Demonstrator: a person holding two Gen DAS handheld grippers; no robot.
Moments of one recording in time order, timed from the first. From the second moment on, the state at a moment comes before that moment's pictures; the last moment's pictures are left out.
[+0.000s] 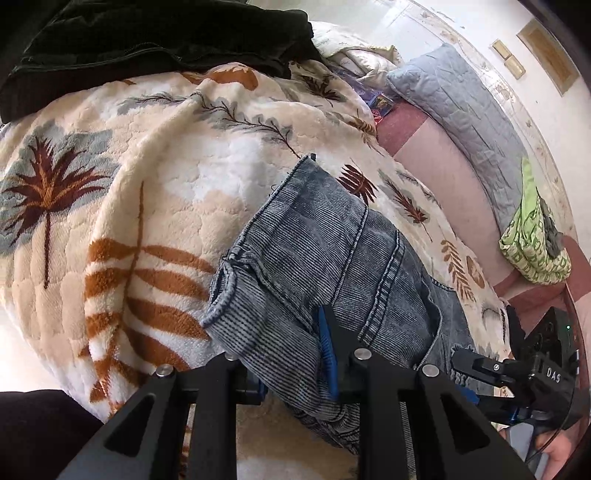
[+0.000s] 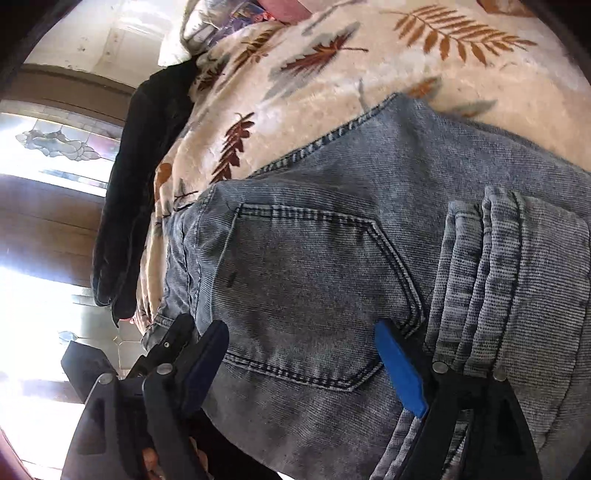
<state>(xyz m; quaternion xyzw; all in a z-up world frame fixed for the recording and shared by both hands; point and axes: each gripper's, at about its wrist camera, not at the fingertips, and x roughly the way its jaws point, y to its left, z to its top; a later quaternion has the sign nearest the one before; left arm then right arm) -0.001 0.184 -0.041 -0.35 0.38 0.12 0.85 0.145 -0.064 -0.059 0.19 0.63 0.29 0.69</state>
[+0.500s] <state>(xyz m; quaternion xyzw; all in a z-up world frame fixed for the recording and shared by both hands) 0.000 0.183 -0.039 -0.34 0.38 0.12 0.85 0.152 -0.069 -0.053 0.22 0.63 0.30 0.69</state>
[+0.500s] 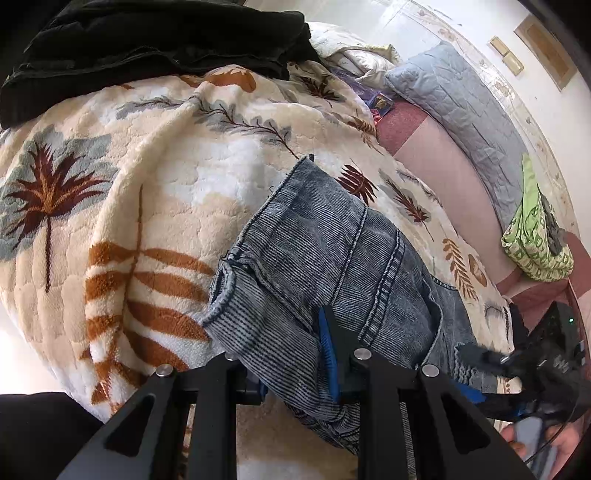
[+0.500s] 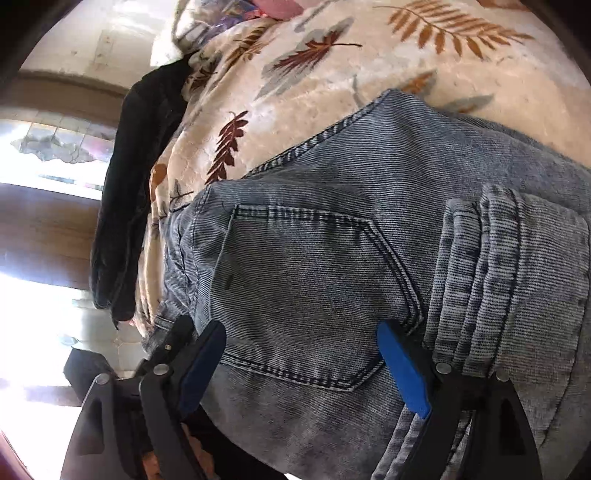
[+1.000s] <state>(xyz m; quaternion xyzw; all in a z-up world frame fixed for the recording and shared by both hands) 0.012 0.037 0.069 -0.01 0.27 0.11 0.96 0.110 -0.293 -0.032 0.36 0.49 0.23 0.76</state>
